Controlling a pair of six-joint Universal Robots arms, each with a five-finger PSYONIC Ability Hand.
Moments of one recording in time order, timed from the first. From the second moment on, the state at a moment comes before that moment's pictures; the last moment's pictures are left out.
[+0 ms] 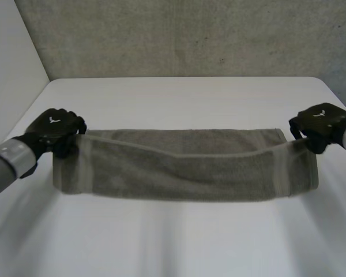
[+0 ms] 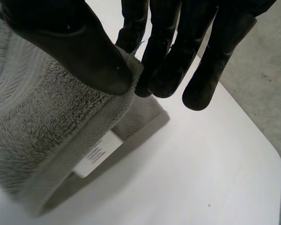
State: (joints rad) left arm 4.74 -1.99 -1.63 3.35 -0.97 3.61; right arm 1.58 -1.14 1.31 0.34 1.17 2.38; left_hand 1.36 1.36 1.38 1.36 1.19; right_hand 1.34 1.33 1.34 1.34 1.18
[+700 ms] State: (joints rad) left arm 4.54 -2.51 -0.97 3.29 -1.30 3.60; right arm 1.74 -0.63 0.71 0.19 1.43 2.56; left_hand 0.31 0.33 0.32 0.30 0.14; right_hand 0.27 0.26 0.27 0.27 0.06
